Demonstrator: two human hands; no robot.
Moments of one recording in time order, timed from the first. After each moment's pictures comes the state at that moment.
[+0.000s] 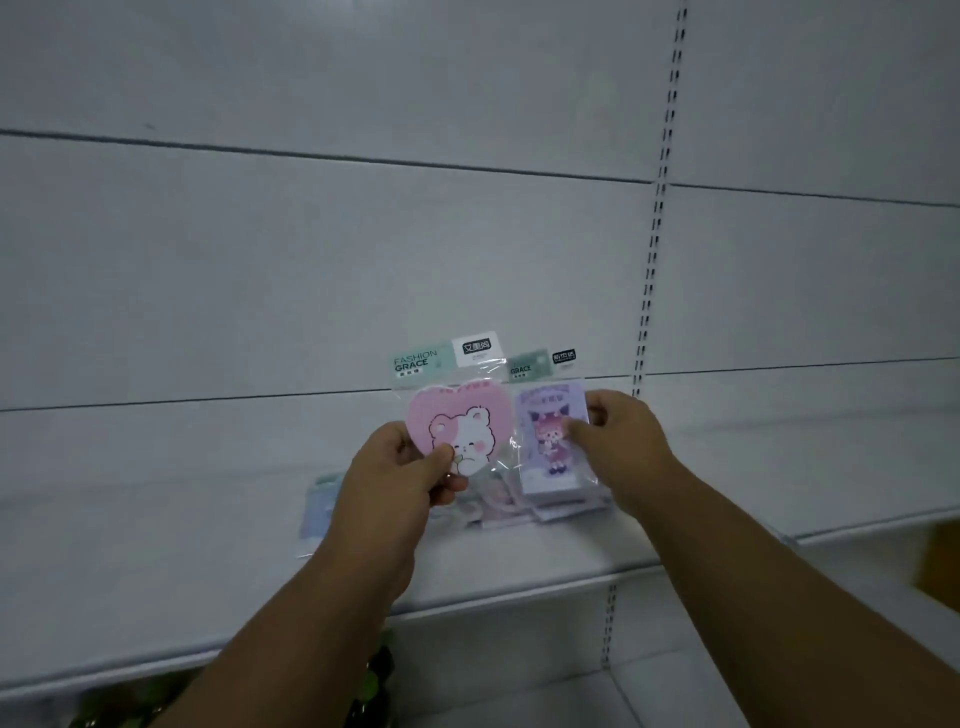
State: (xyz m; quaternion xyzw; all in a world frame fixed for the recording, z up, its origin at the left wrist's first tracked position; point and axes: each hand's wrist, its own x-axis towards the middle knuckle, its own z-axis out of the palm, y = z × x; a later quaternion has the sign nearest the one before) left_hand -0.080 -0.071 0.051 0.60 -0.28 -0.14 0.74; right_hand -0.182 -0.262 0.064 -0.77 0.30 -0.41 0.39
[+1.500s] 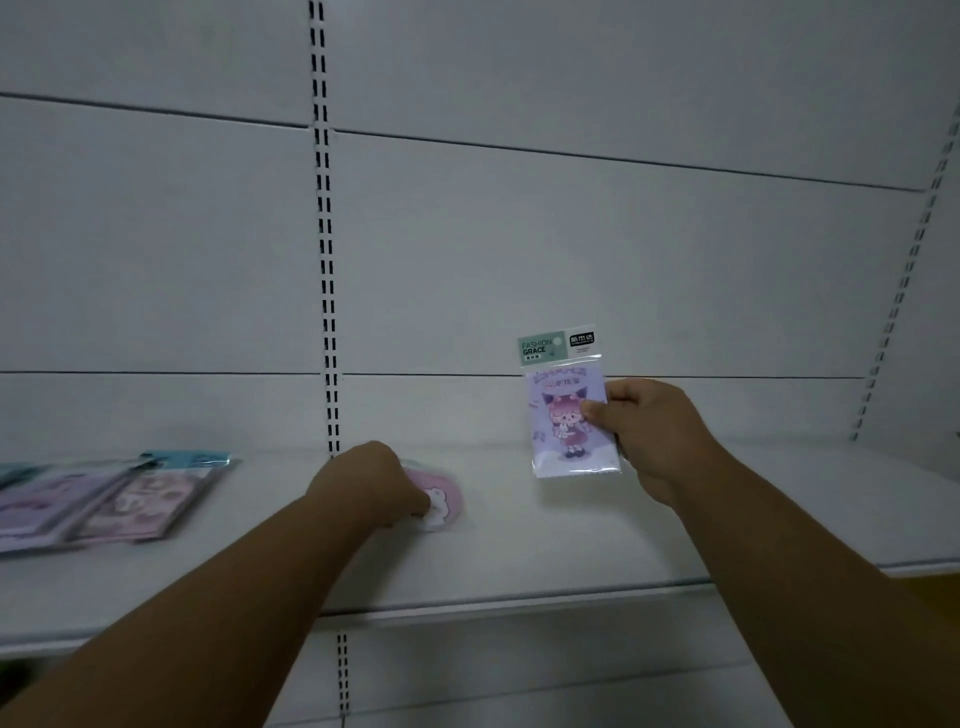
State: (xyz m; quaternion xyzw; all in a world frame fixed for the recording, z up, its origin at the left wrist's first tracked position) left_hand -0.285 -0.525 0.029 0.94 -0.26 -0.05 0.22; right_hand -0.455 -0.719 0.068 -0.72 0.22 -0.37 0.55
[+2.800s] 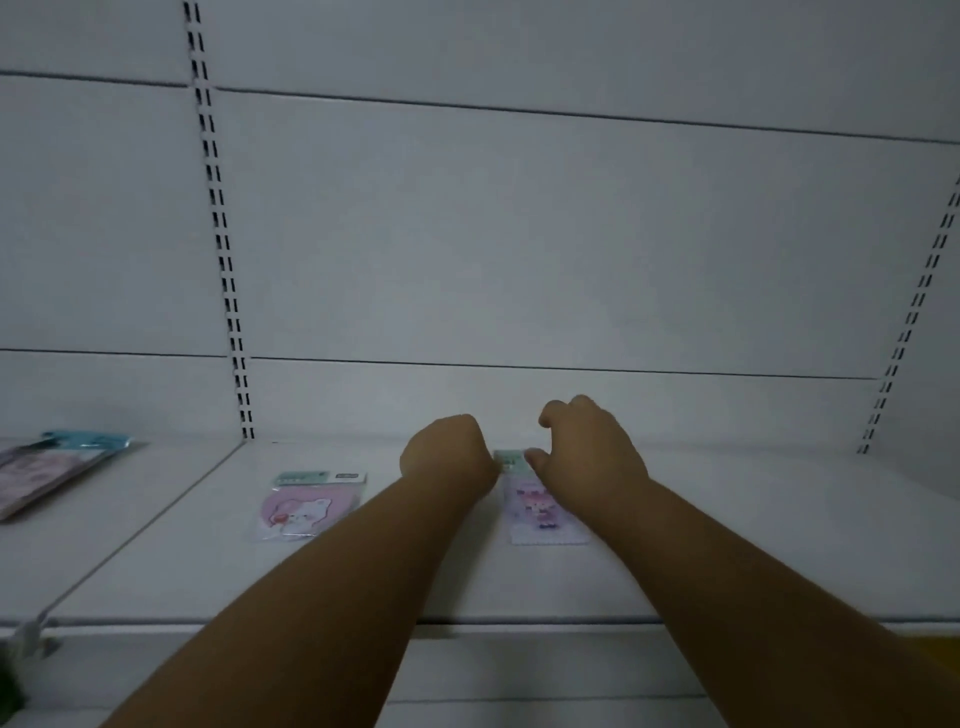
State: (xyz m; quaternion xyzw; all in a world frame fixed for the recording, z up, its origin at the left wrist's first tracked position) left_hand -0.349 -0.729 0.011 0.93 -0.28 0.10 0.20; right_hand -0.463 -0.820 0.031 -0.94 0.24 -0.25 0.05
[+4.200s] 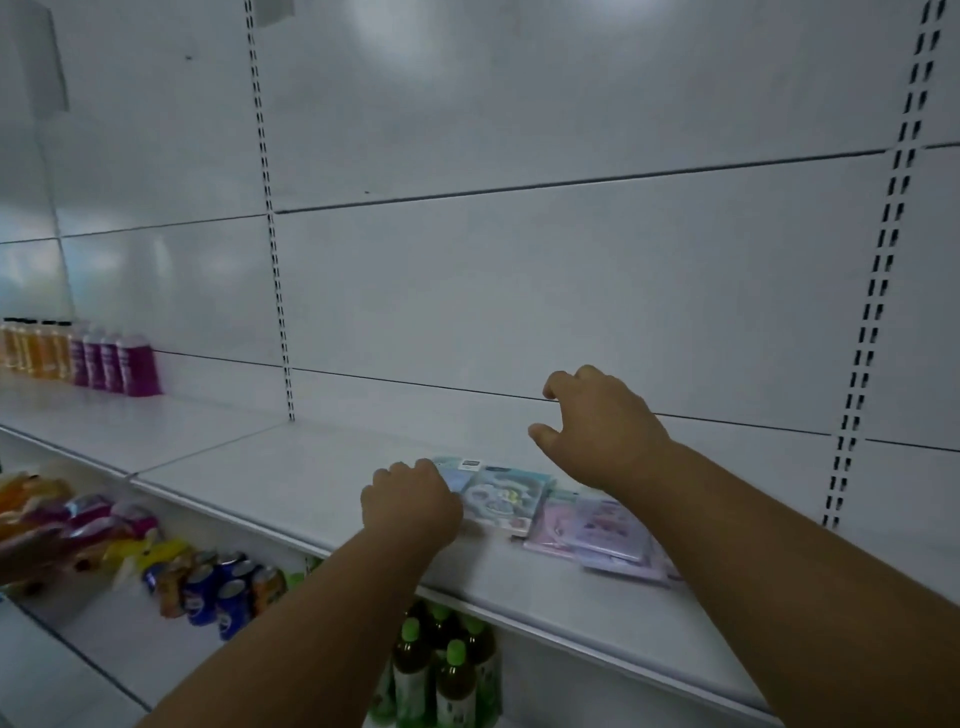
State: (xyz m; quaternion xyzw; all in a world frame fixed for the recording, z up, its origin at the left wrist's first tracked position) left_hand -0.068 -0.118 0.017 0.99 0.01 0.13 0.08; right_hand -0.141 -0.290 0.108 -0.97 -0.01 -0.25 0.06
